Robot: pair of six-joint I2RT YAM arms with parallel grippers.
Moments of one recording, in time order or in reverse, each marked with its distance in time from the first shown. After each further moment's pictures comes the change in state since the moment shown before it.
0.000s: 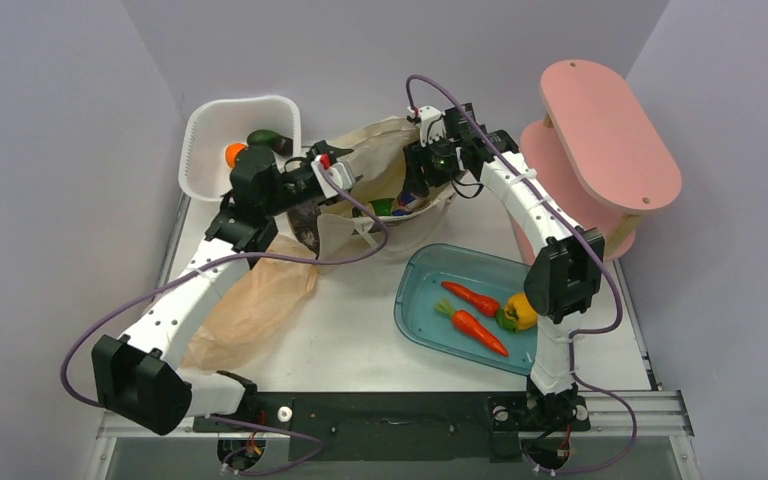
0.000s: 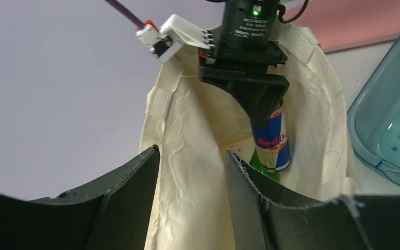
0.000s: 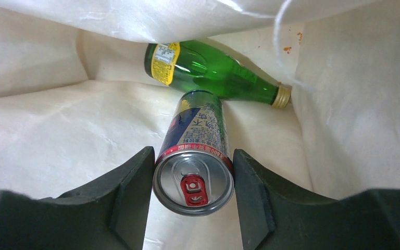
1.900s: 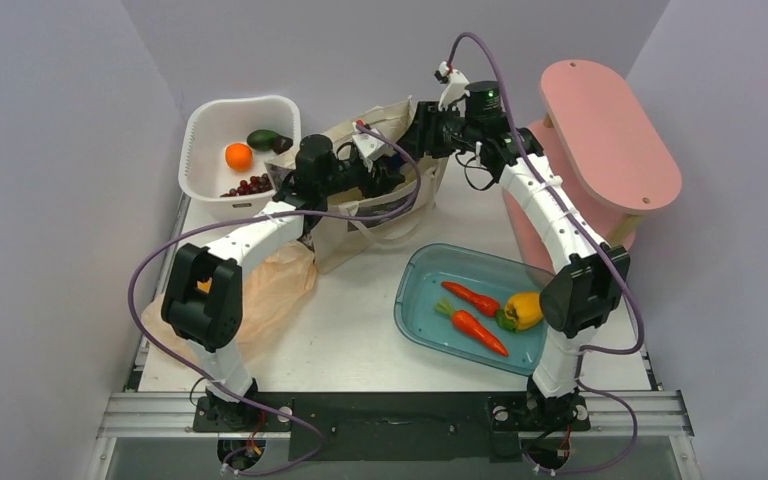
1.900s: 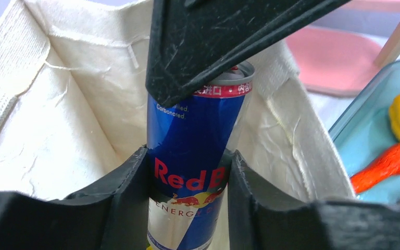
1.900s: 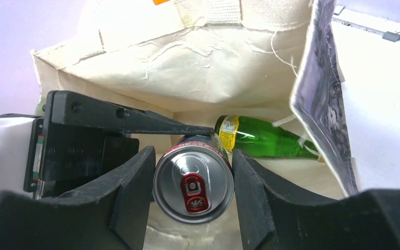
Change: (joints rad) left arm -0.068 0.491 0.178 0.191 -0.004 -0.452; right arm -0.009 -0.130 -0.035 0.280 -0.099 0.404
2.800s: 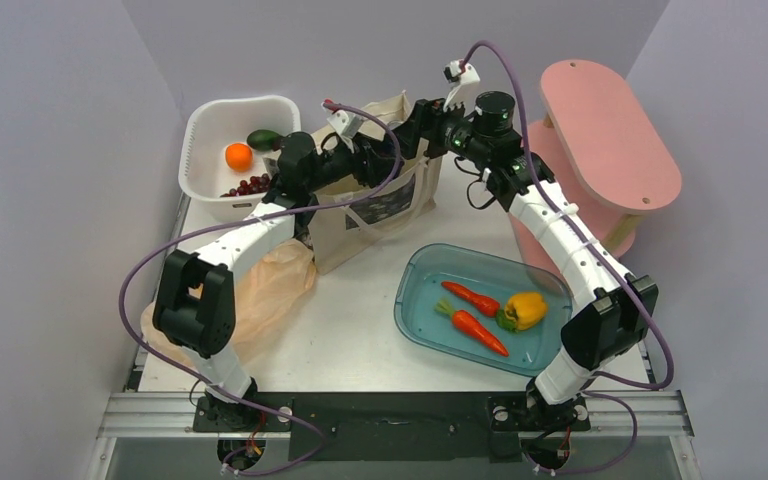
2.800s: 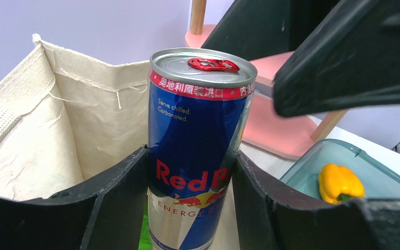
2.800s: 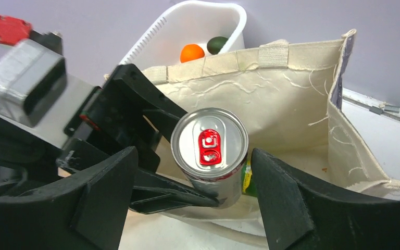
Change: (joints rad) left arm 0.029 -0.046 -0.047 0.261 0.022 -0.413; right arm 0.050 -0.222 -0.239 0.332 0.076 0.037
